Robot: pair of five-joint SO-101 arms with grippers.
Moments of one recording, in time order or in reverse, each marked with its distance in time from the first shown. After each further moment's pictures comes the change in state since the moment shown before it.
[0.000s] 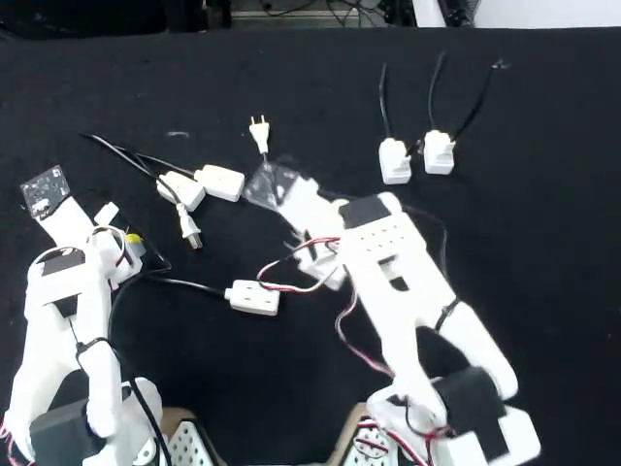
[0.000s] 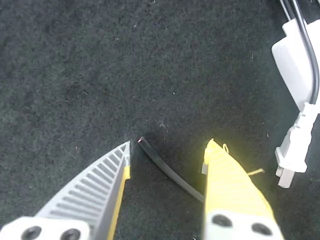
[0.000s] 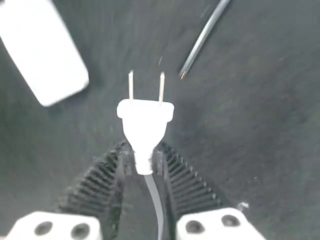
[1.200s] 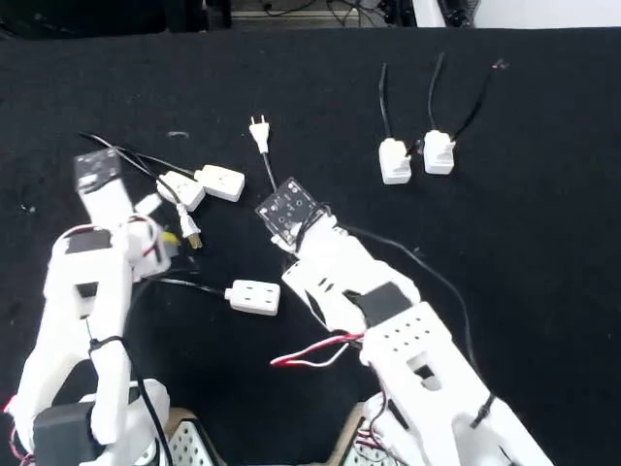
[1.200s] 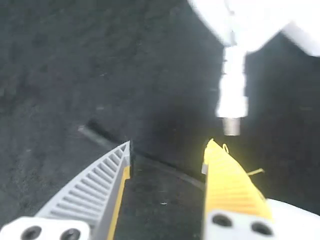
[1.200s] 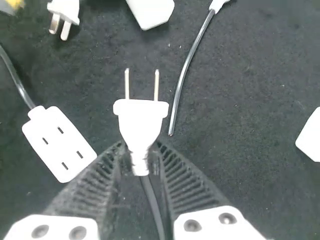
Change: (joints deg) left arm 11.3 0.0 -7.2 11.3 -6.2; right arm -4.7 -31.3 32.3 -27.9 -14.9
